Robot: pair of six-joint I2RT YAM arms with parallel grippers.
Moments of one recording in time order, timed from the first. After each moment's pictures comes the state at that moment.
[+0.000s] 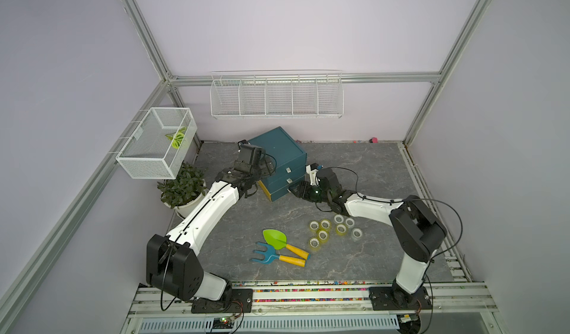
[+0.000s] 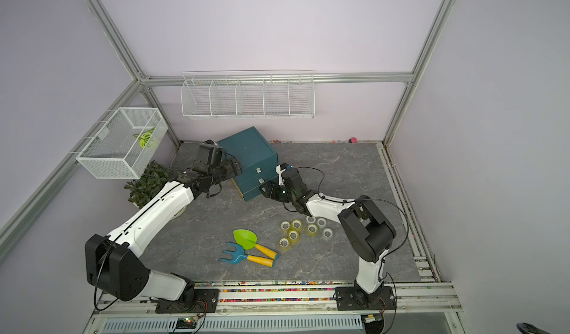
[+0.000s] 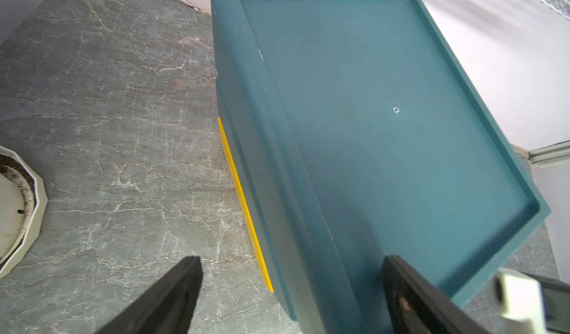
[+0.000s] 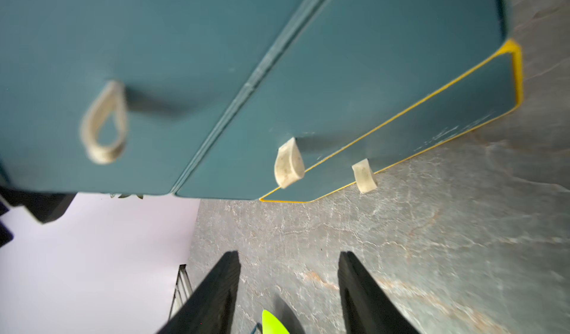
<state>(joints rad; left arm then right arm) -0.43 1.45 1.27 -0.54 -0.18 -0.58 0.67 1.86 1.09 0.28 -0.33 0.89</state>
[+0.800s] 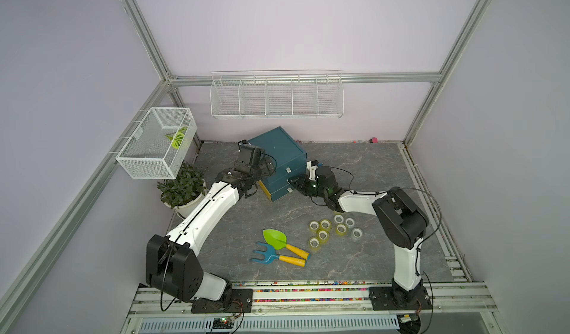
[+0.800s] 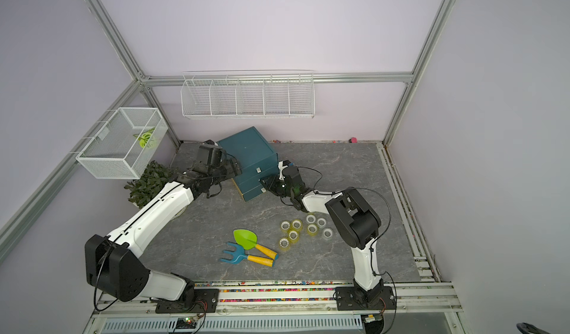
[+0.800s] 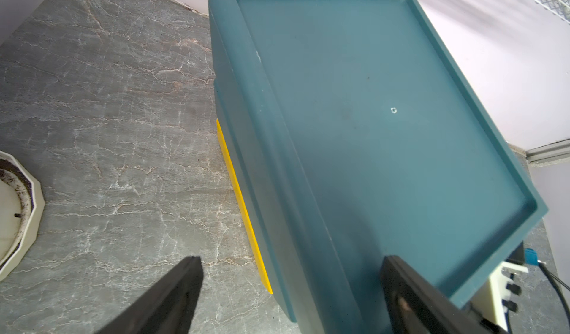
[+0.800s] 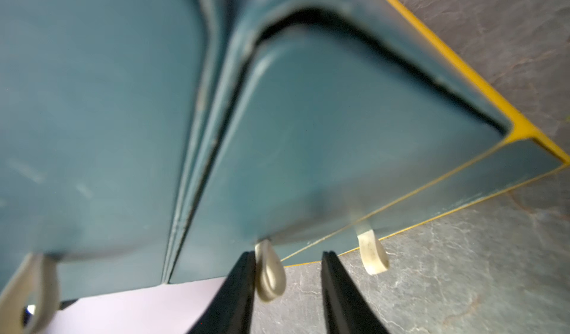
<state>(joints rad) -0.43 1.45 1.27 -0.53 -0.18 -0.57 0.63 2.00 1.15 0.48 -0.36 1.06</state>
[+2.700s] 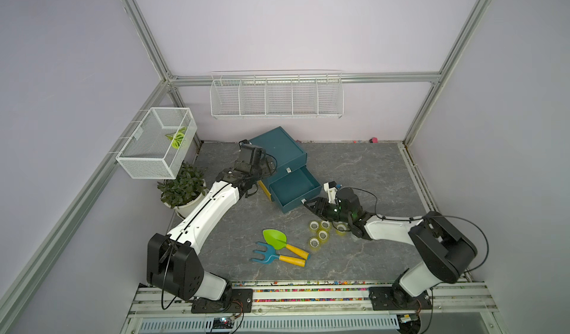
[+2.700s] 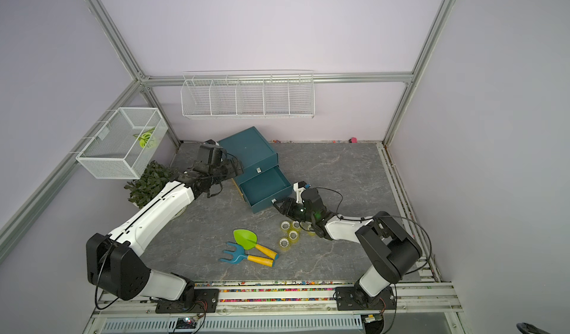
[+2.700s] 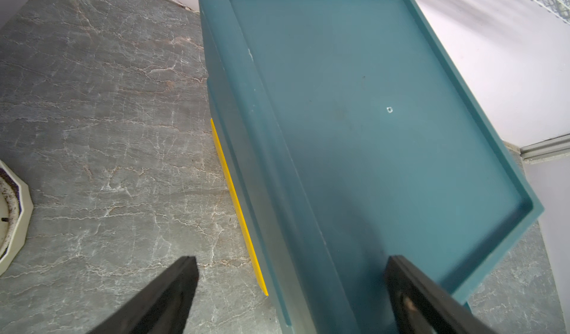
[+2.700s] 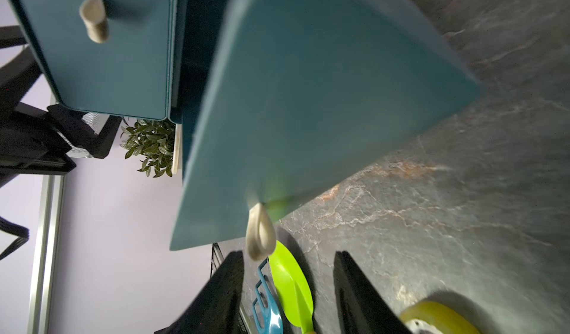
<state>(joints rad) -0.43 1.46 1.28 -0.54 -0.16 -0.57 0.64 1.55 0.63 0.46 -0.39 1.03</state>
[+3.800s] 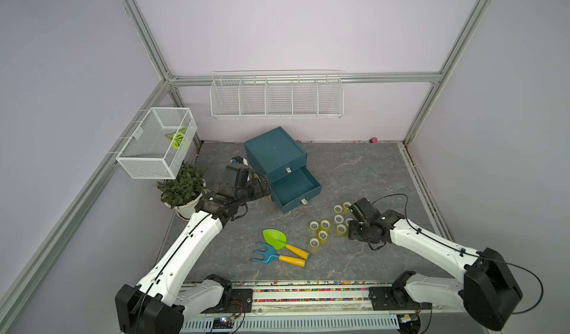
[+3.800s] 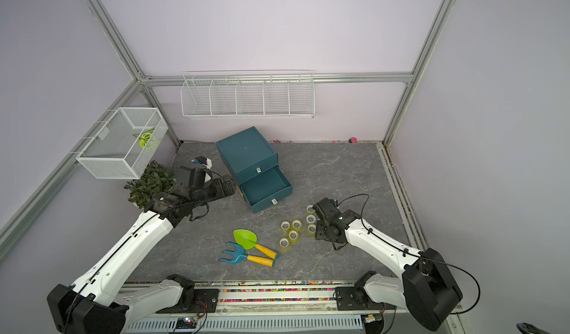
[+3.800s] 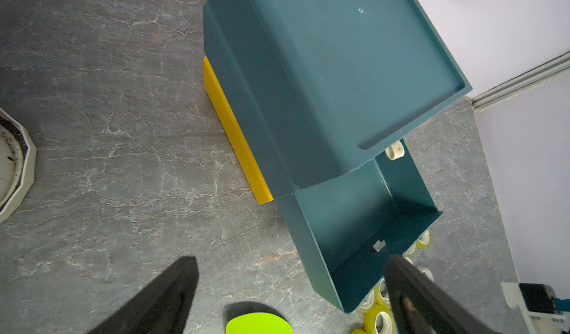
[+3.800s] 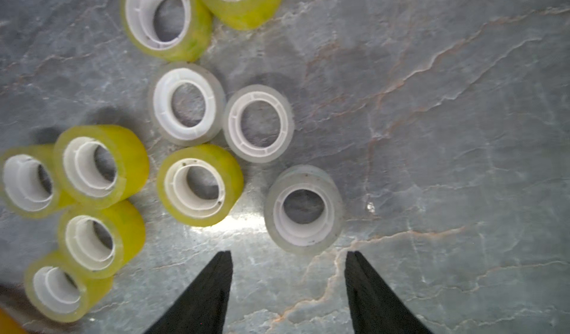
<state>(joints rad) -0.43 1.13 1.06 -0.62 -0.03 -0.55 0.59 1.24 0.70 -0.76 0.14 0.72</state>
